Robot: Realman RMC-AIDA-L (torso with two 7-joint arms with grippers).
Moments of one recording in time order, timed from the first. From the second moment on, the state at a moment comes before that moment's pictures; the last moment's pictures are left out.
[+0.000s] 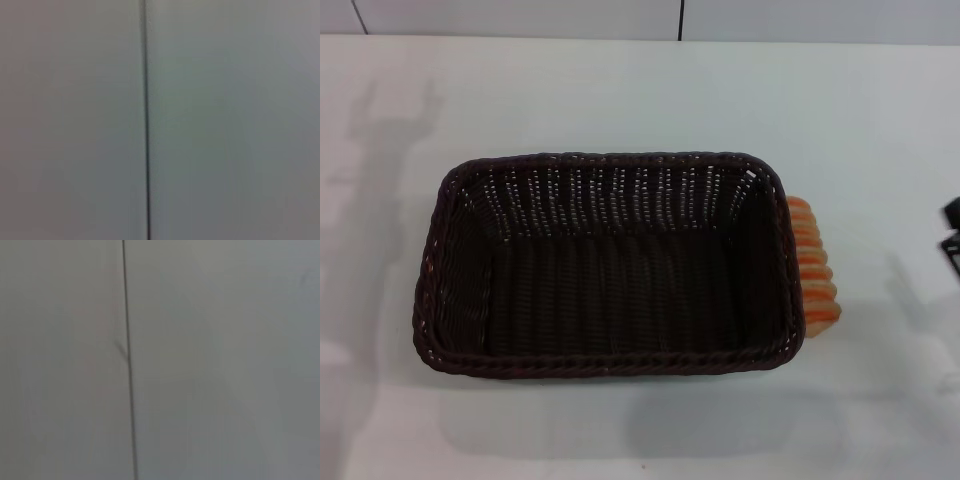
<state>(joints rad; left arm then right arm) -0.30 -2.06 -1.38 -0.65 2.60 1.11 0.14 0.13 2.09 0.36 0.23 -2.10 -1.64 0.12</state>
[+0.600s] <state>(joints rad) -0.31 -2.05 -1.44 -0.42 2.64 1.14 0.02 0.21 2.09 0.33 0.40 -2.10 -1.24 0.03</state>
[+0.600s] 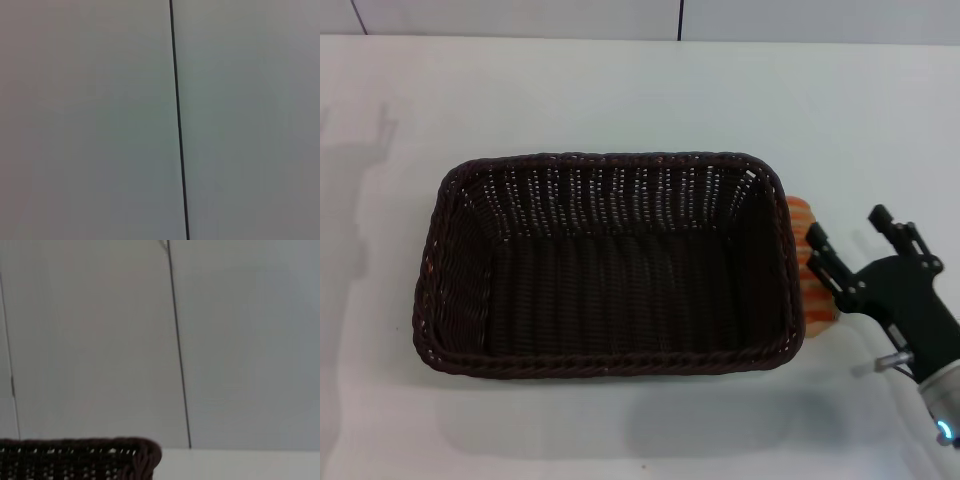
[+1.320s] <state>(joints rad) -0.35 -2.05 -1.43 -0.38 2.65 1.14 0.03 0.31 2.09 0.32 0.45 -2.10 -0.96 0.04</state>
